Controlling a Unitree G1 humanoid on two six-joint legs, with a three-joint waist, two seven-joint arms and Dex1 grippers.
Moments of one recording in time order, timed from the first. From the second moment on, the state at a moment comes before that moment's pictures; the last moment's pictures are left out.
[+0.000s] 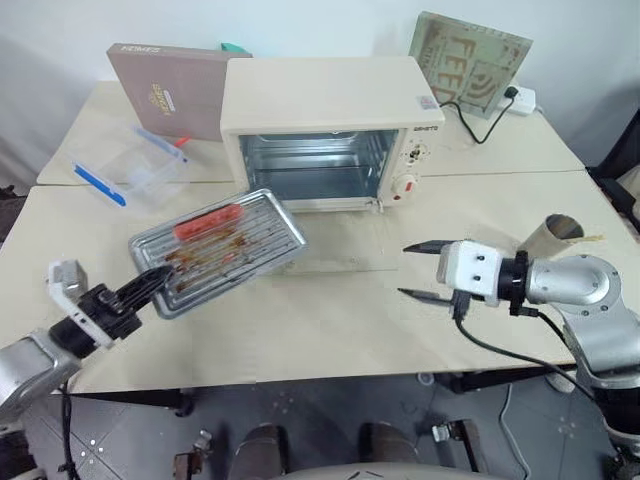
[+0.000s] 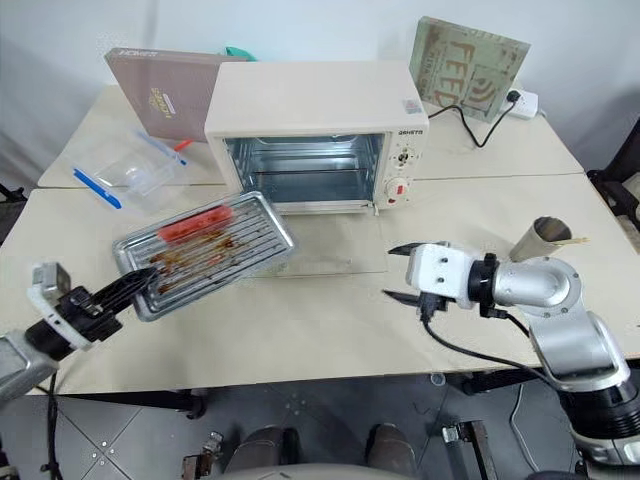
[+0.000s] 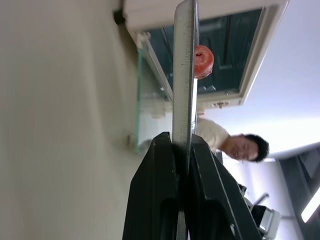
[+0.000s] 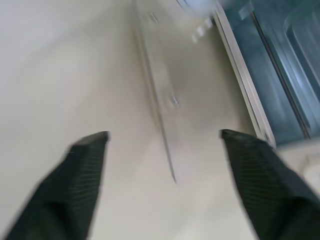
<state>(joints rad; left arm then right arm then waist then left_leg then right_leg) -0.04 0.66 0.79 0.11 -1.95 1.30 0.15 -0.36 -0.83 0.02 -0.26 0.08 0.17 1.05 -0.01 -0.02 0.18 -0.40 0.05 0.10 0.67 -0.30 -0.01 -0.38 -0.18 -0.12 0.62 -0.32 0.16</state>
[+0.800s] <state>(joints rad) 0.09 0.32 0.98 -0.19 -1.95 0.91 0.37 -0.60 -0.60 0.11 0.28 0.11 0.00 1.04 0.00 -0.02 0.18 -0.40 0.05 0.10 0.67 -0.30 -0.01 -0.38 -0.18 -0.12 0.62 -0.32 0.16</state>
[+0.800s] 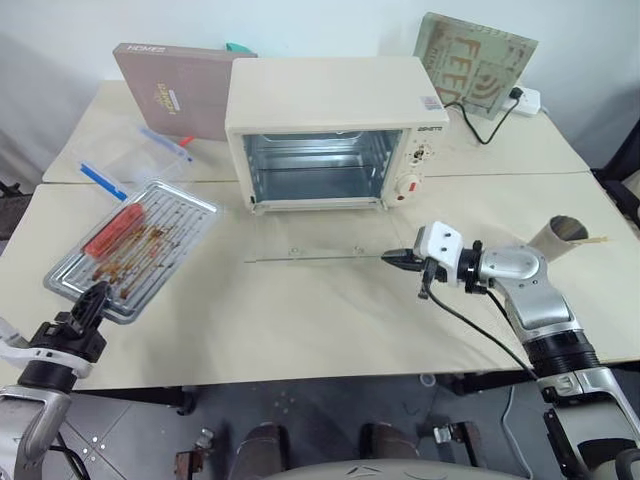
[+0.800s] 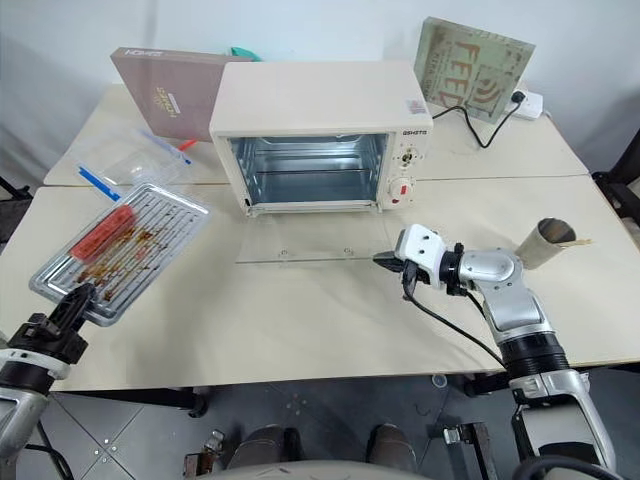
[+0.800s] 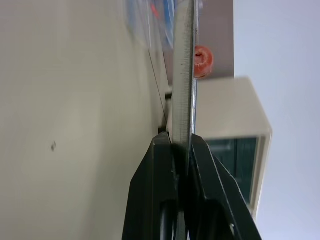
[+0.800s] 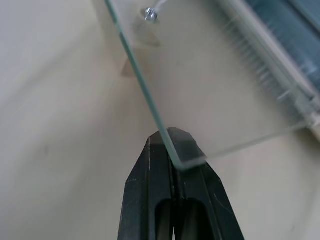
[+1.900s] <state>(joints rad) 0.20 0.46 0.78 -0.07 -1.95 1.16 0.25 -0.72 -0.67 0.09 0.05 0.25 0.27 1.14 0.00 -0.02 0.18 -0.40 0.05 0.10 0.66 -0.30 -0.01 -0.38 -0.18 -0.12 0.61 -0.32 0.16</state>
